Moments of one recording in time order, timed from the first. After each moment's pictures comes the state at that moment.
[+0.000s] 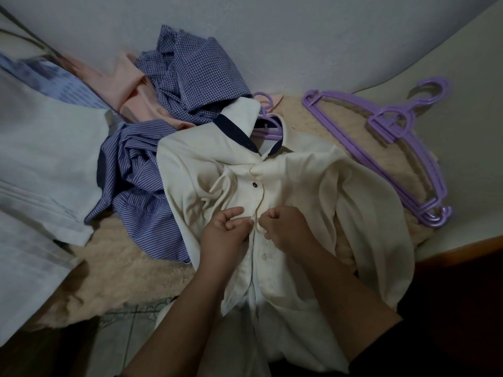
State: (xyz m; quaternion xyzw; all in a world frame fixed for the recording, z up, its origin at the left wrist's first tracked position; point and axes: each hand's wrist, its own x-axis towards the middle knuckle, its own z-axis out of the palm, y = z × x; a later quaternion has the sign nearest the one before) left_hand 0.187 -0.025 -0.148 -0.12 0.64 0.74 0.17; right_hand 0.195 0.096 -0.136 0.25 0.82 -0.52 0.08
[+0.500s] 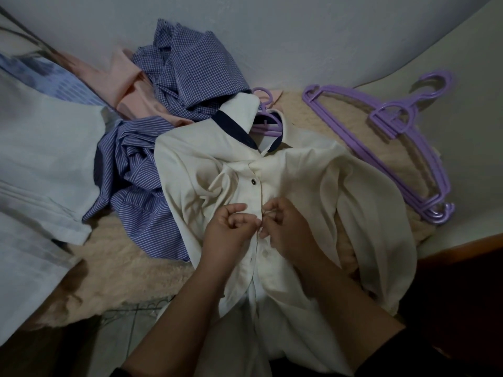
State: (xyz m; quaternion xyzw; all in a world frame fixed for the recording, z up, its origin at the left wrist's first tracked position) left_hand 0.182 -0.025 -0.158 -0.07 0.66 0.72 0.18; right_hand 0.209 0.096 -0.148 0.21 0.76 -0.61 0.02
